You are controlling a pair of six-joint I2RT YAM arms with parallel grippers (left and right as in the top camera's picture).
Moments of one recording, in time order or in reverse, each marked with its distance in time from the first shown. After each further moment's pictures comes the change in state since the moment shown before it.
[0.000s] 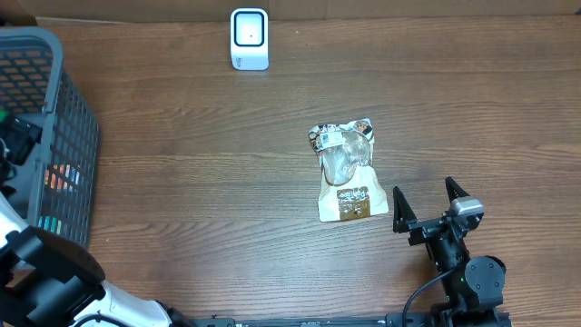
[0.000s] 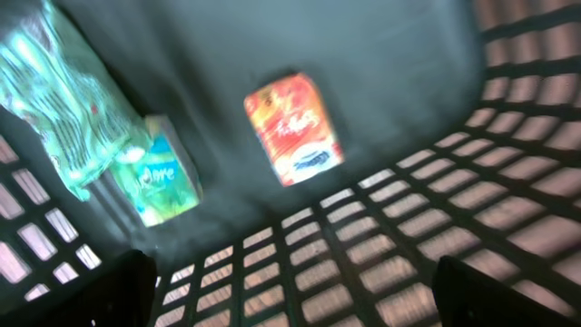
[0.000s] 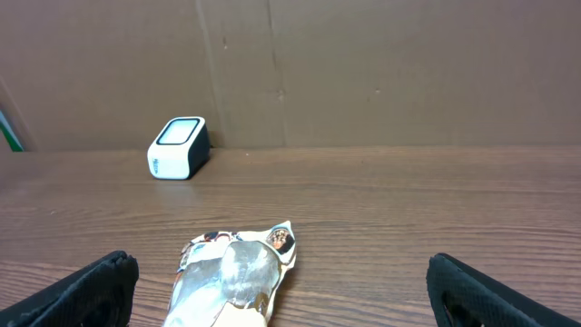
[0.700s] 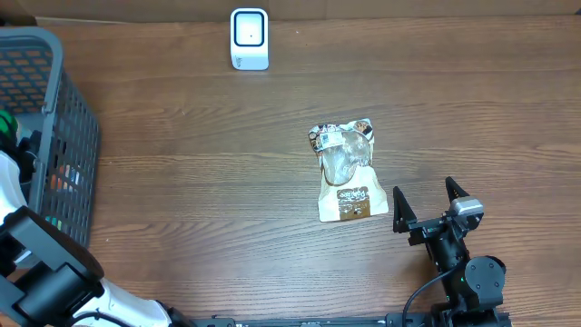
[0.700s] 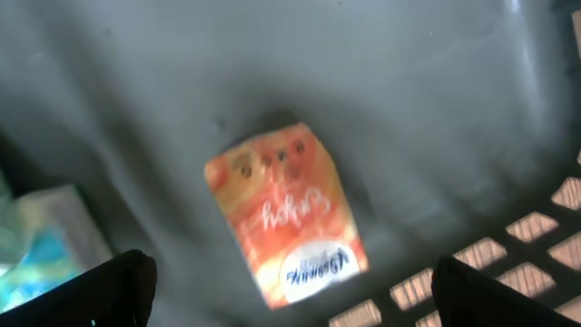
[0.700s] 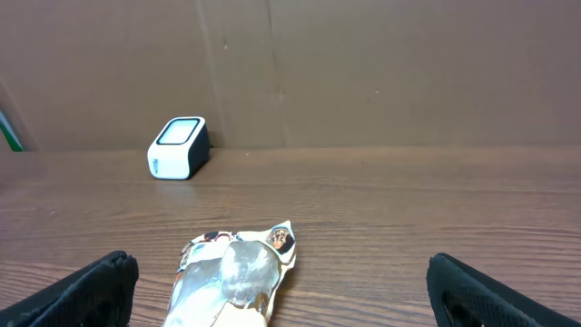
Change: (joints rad) left arm -0.001 0.017 -0.400 0.507 0.000 -0.034; right arm 0.000 0.000 0.000 0.000 0.000 0.000
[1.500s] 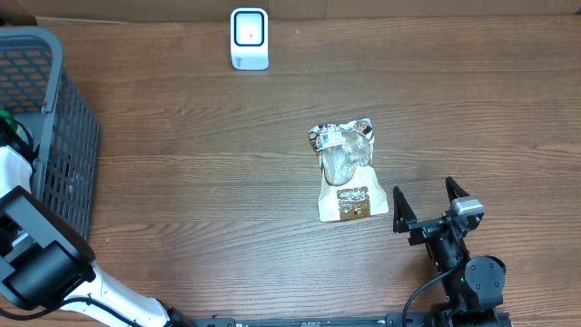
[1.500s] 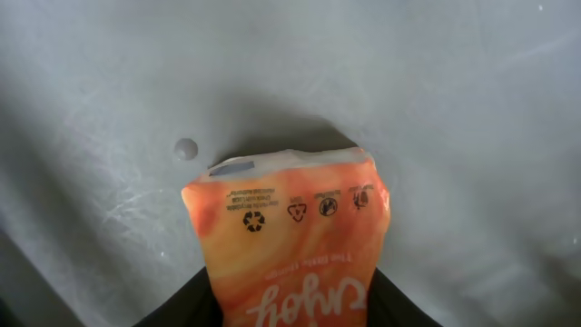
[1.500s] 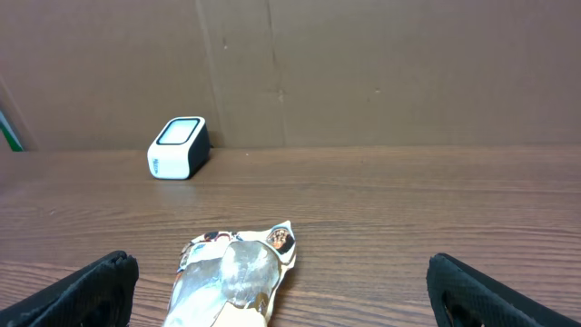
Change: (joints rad) left arm -0.008 0.122 -0.045 0.111 -0.002 -0.021; right arm 0.000 0.000 0.000 0.000 0.000 0.000
